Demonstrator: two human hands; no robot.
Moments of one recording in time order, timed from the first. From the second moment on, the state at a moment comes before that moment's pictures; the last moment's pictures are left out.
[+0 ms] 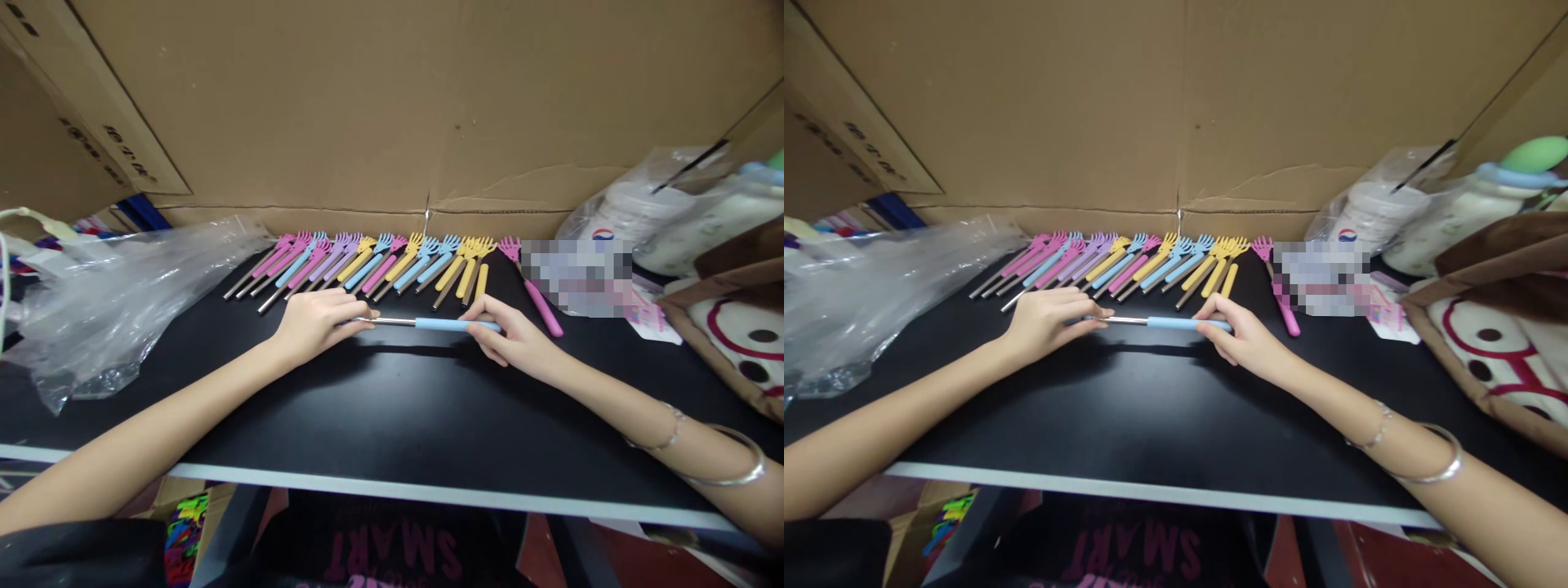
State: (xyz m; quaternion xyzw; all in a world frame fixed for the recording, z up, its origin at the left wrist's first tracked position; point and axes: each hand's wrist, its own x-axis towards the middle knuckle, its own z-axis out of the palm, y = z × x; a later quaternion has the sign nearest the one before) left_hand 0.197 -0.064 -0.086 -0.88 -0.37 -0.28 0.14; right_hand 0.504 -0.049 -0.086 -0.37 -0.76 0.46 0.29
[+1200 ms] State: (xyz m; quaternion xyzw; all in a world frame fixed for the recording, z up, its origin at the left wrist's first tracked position) left_hand 0.203 -0.066 -0.088 -0.87 -0.36 -0.29 0.20; right_hand 0.503 -0.051 -0.086 -0.39 -0.69 0.53 0.29
